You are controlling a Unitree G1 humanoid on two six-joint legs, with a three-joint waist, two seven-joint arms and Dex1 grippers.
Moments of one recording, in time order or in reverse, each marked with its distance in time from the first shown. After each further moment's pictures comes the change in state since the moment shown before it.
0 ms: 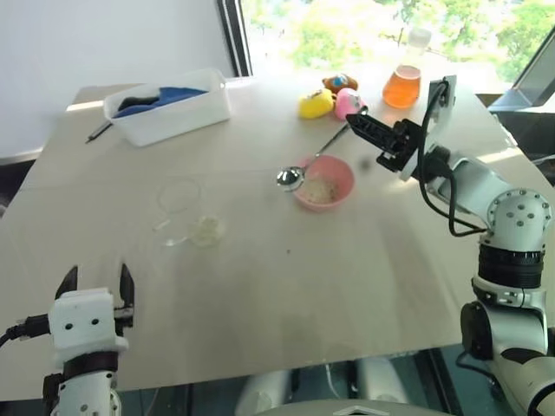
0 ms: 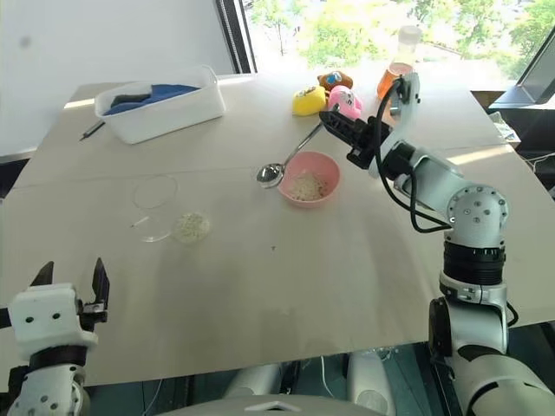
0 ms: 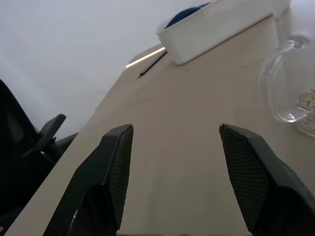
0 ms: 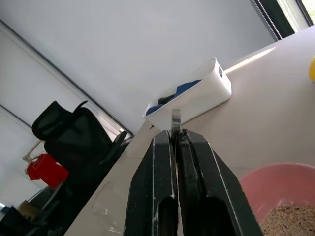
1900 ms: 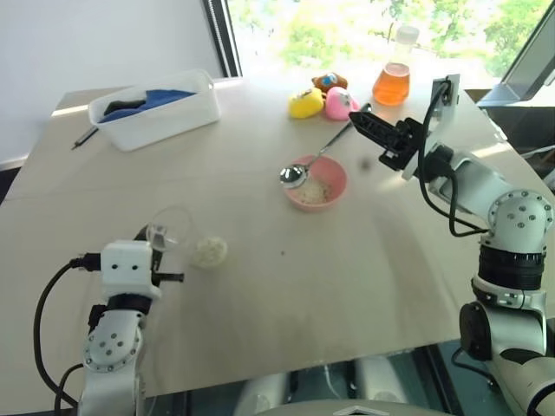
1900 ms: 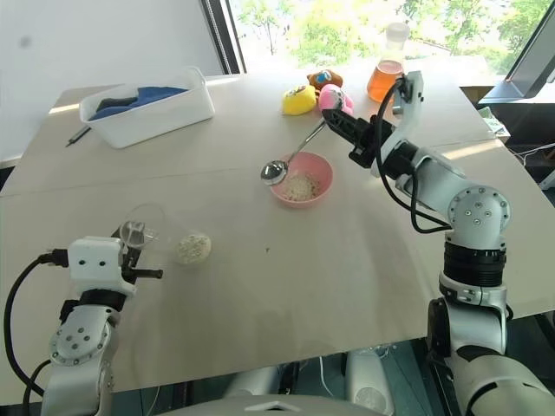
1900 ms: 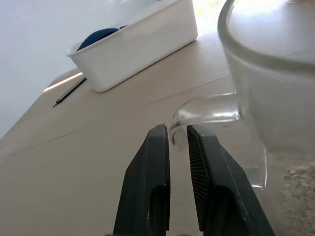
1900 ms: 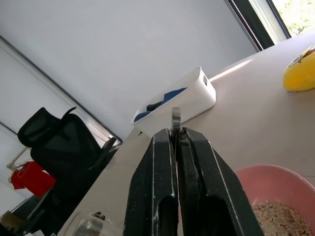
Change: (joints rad) left arm -0.292 0.135 -0.089 0.217 -0.044 0.074 -0.125; right arm 0.011 0.009 -0.016 -0.023 -0.033 0.000 0.000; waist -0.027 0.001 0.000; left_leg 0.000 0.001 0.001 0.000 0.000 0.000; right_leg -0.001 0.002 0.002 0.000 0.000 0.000
